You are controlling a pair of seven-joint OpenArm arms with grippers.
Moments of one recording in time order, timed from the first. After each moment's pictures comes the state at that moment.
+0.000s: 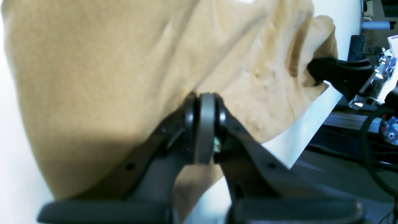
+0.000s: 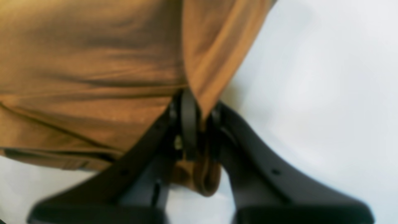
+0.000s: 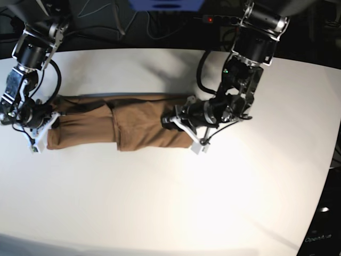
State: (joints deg) left arm -9.2 -5.5 17.6 65.2 -49.8 -5.3 45.9; right arm 9.2 15.0 30.6 68.3 7.7 40.8 -61.4
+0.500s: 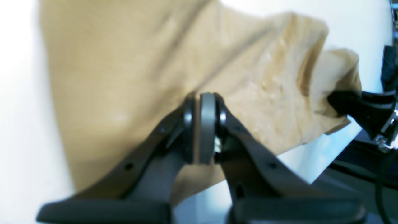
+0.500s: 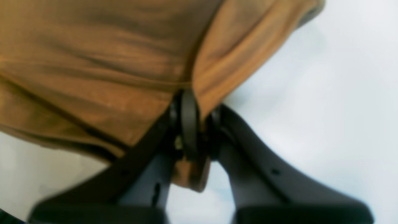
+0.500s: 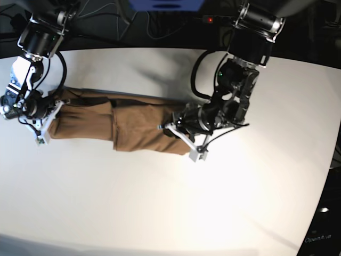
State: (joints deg) left arm -9.6 -3.3 17.3 72.4 -43.6 -0.8 47.2; right arm 4.4 12.5 29.8 79.8 5.9 41.0 -66.8
